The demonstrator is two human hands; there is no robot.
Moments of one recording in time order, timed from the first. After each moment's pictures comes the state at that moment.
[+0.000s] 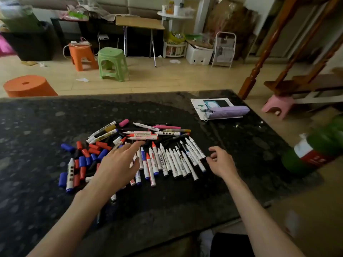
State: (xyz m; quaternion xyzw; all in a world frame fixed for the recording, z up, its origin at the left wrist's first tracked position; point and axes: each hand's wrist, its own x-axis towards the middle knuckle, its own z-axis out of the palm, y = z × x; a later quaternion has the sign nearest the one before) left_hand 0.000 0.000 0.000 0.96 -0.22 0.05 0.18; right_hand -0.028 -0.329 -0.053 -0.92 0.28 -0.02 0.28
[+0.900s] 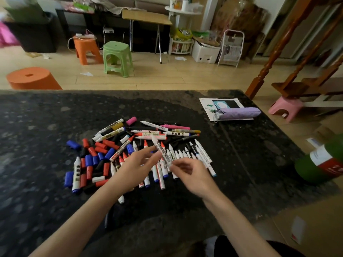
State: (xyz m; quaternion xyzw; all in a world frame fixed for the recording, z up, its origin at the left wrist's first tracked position) left_hand 0.014 -0.004 -0.019 0.84 -0.16 -0.15 0.50; right_hand -0.045 -0.199 -0.020 -0.82 0.12 0.06 0.56
